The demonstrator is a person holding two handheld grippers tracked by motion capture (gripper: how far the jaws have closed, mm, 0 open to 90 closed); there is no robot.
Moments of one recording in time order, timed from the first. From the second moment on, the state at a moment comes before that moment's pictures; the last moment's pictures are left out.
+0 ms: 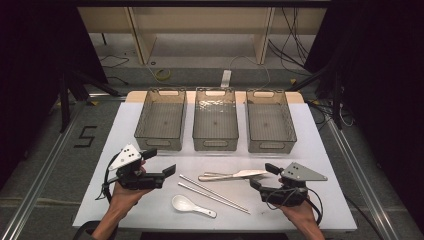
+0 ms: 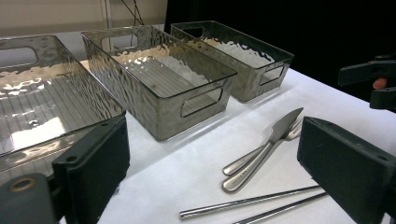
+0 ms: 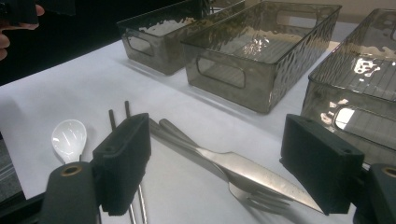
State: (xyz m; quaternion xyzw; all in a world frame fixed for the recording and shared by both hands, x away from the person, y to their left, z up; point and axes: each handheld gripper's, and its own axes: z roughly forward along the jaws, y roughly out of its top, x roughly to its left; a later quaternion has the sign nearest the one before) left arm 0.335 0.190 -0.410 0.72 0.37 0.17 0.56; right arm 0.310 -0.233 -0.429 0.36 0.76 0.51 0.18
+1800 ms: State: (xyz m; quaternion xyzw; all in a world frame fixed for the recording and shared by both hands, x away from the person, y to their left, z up) left arm 0.335 0.189 -0.410 0.73 0.36 0.17 0.56; right arm 0.355 -0.139 -0.434 0.27 0.90 0.32 0.07
